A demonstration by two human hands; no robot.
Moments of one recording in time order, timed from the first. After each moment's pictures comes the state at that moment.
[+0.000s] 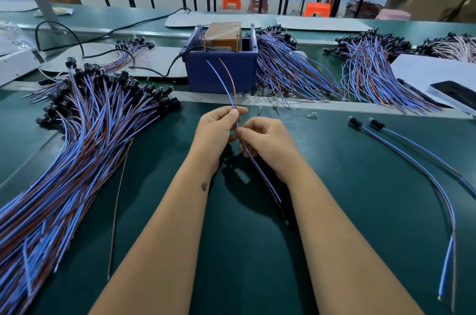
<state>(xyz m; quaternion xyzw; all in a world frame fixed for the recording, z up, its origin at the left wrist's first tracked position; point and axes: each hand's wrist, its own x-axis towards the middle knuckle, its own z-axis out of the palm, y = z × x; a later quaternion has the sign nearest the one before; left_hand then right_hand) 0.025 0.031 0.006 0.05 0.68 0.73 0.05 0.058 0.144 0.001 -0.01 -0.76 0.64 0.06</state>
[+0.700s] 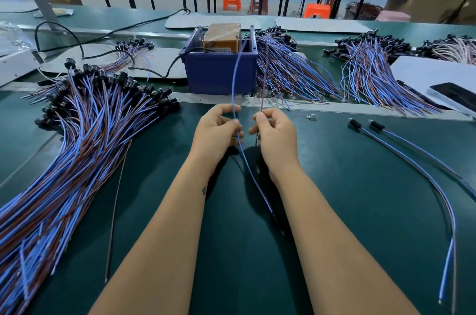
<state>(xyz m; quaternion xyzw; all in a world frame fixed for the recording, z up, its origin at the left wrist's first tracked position) 0.020 0.028 0.000 0.07 0.71 0.70 0.03 0.051 0.142 -0.004 -0.12 -0.74 0.62 0.21</state>
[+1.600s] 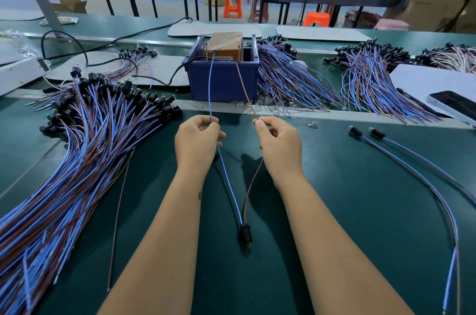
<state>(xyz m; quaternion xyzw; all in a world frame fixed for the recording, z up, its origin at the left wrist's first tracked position) 0.012 0.009 -0.005 -0.04 0.76 0.65 -0.08 0.050 0.146 -0.006 -0.09 -0.78 0.56 0.26</state>
